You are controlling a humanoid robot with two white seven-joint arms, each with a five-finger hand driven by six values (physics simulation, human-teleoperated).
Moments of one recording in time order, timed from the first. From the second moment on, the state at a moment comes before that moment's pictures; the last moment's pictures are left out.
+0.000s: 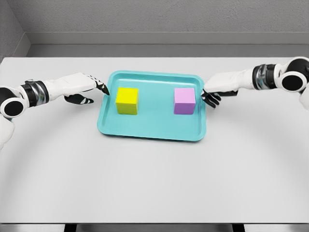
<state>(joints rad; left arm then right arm) -0.63 0.49 -0.37 -1.14 -0.61 -0.61 -0.61 -1.07 -0.65 1.13 -1.06 0.24 -0.61 0.61</state>
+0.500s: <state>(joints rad) -0.63 0.50 -0.37 -1.20 -0.59 -0.61 -0.61 -1.08 -0.60 1.18 -0.98 0.25 -0.61 0.61</state>
